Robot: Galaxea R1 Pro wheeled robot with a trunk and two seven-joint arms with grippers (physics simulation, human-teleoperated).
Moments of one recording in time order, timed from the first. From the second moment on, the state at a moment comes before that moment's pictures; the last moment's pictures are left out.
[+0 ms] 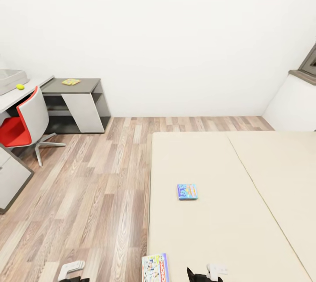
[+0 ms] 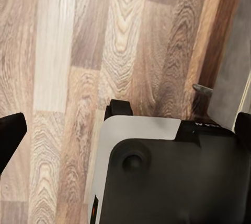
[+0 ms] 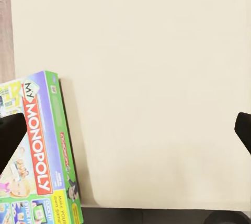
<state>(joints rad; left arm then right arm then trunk) -0.48 0.22 0.20 -0.05 0.01 0.04 -0.31 -0.20 0.06 -0.05 -0.54 -0.13 -0.11 0.20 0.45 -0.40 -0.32</state>
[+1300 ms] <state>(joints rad) -0.48 0.22 0.20 -0.05 0.01 0.01 -0.31 -0.20 0.06 -0.05 -0.54 -0.13 -0.11 0.20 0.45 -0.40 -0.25</state>
